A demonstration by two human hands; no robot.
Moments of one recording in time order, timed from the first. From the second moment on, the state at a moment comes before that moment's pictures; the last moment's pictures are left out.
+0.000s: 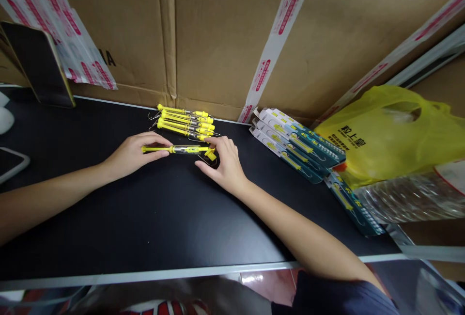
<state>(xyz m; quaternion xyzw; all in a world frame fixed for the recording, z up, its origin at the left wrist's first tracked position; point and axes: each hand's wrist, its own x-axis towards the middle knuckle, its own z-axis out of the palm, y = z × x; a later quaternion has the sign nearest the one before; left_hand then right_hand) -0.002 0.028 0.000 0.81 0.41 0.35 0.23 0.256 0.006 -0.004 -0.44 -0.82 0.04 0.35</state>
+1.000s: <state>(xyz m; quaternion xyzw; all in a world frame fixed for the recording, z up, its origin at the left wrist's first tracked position) 0.000 0.025 -0.003 0.84 0.36 0.31 0.26 0.257 0.014 -0.011 -0.40 -0.65 0.27 0.58</state>
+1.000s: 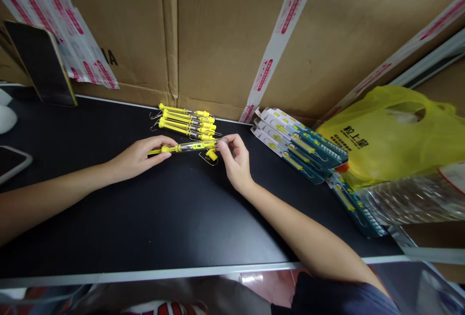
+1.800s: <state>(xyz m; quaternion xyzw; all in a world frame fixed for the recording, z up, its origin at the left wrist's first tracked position) -0.003 0.027 -0.003 0.82 0.40 0.30 0.28 0.265 0.024 -0.003 -0.39 -0.59 0.37 0.60</state>
